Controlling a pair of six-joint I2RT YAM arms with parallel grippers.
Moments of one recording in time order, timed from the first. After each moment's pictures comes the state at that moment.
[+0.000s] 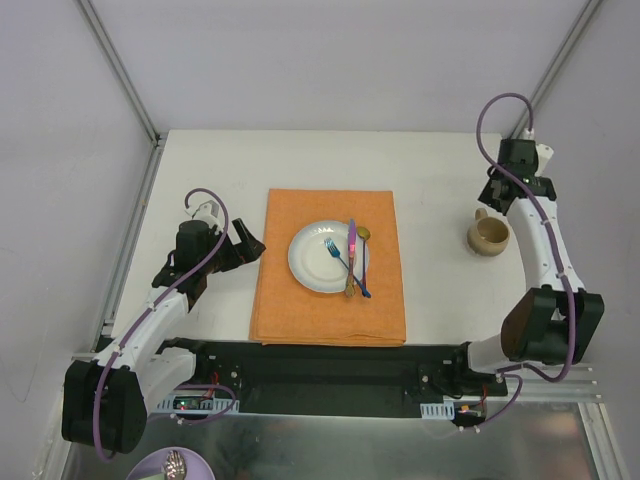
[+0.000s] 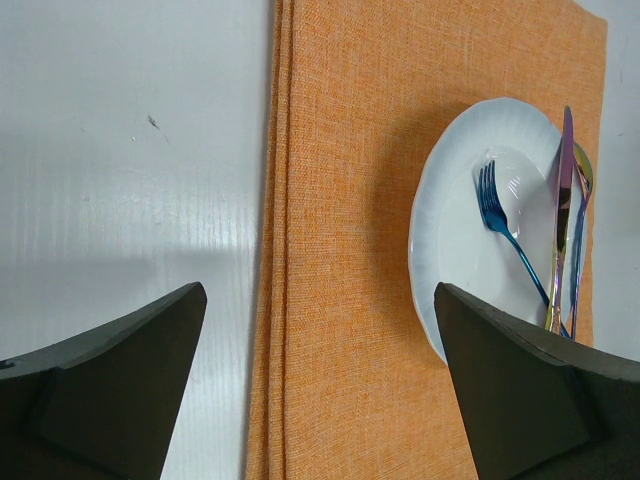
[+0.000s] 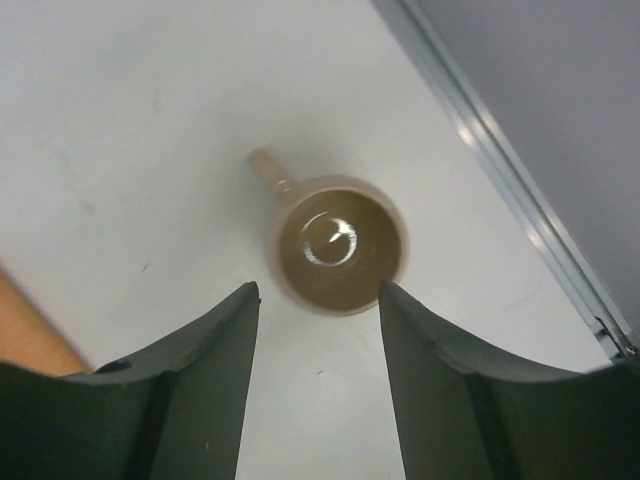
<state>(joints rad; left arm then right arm) -0.17 0.94 0.47 -0.13 0.22 -0.56 -0.10 1.46 1.34 -0.74 0.45 0.35</state>
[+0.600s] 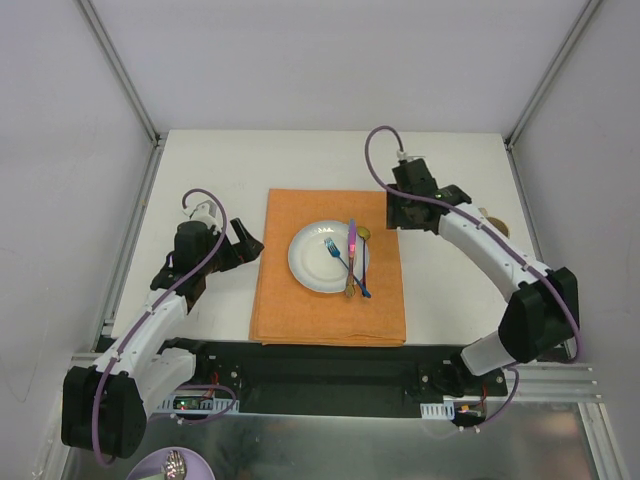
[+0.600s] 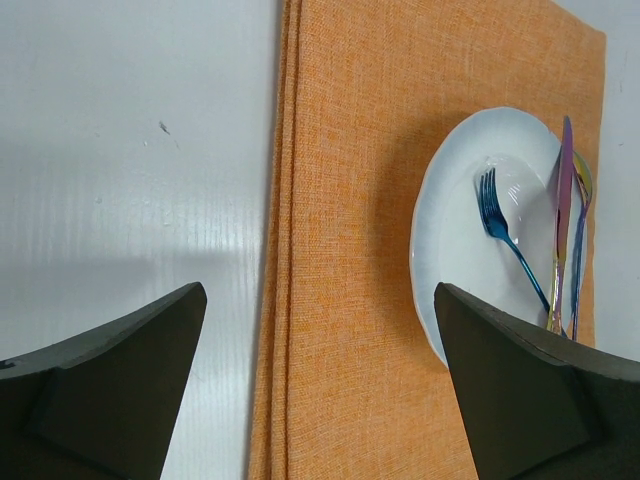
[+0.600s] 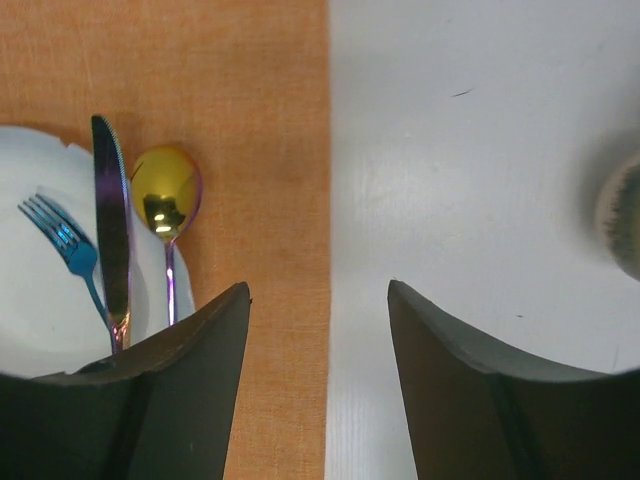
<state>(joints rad) -0.17 0.91 0.47 -0.14 0.20 -0.56 0.47 1.49 1.27 -0.74 0.30 0.34</state>
